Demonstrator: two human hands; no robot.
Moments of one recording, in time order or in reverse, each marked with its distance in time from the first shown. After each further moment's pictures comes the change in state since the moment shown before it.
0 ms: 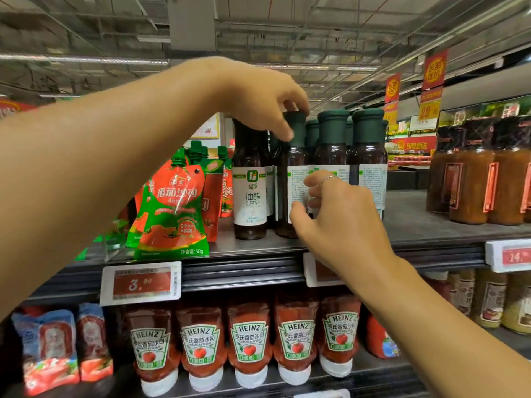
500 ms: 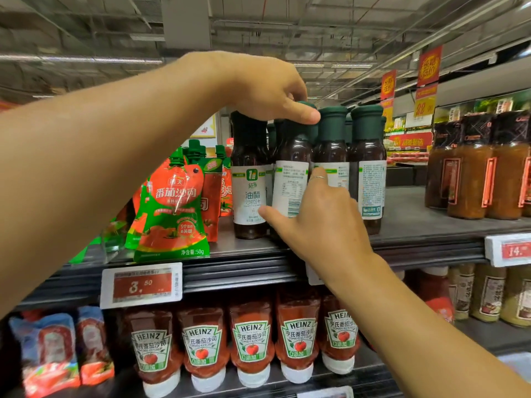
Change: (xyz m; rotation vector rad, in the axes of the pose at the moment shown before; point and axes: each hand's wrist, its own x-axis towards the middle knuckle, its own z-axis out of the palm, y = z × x) left_hand 0.005 0.003 -0.003 0.154 0.084 0.023; right_hand 0.001 -0.014 0.021 -0.146 0.021 0.100
